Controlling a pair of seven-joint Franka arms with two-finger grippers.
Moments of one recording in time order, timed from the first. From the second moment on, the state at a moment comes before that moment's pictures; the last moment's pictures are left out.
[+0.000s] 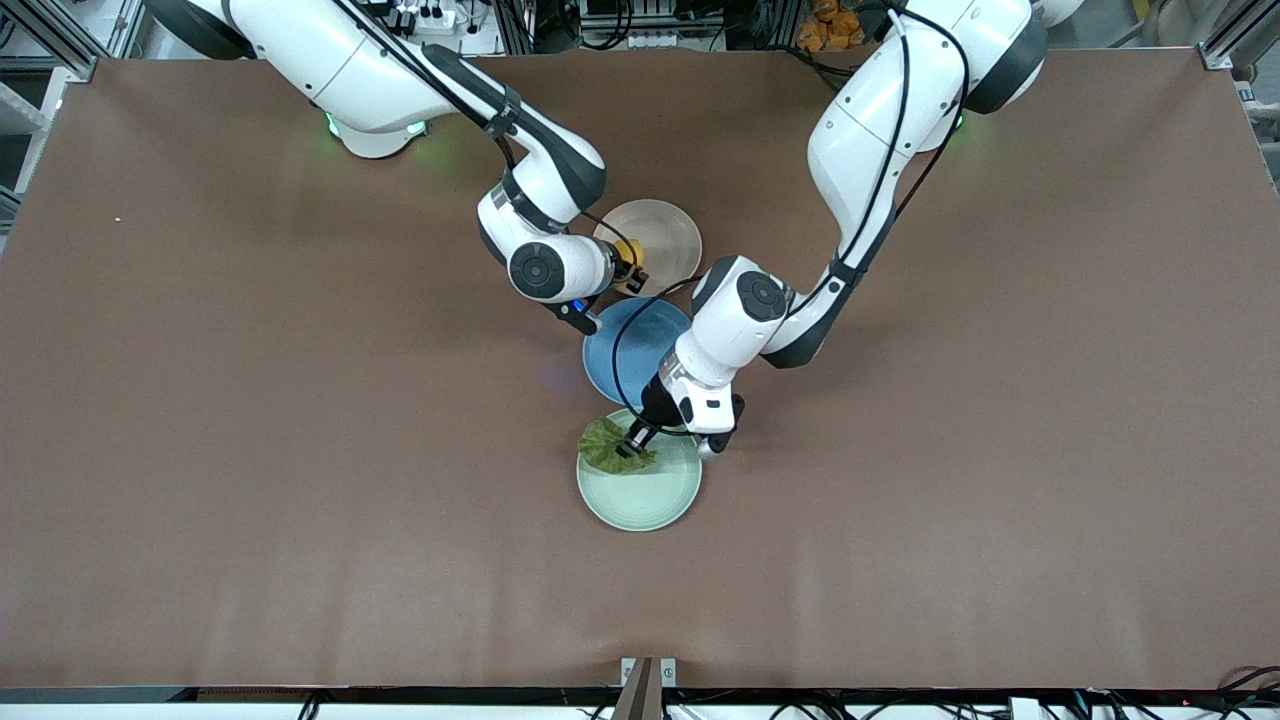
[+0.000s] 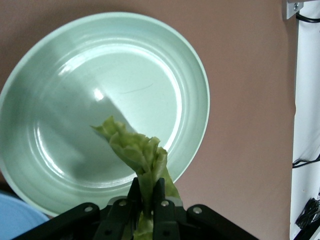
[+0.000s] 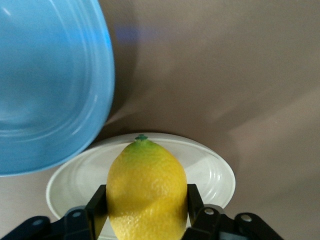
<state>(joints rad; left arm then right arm) -0.54 0.92 -0.23 -1.45 -0.19 2.97 -1.46 0.24 0.65 0.58 -1.89 0.25 2.25 1.22</state>
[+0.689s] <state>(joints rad) -0.50 0.89 -0.22 -1.44 -0.18 2.97 -1.46 0.18 0.60 0.58 -1.78 0.25 2.00 1.20</state>
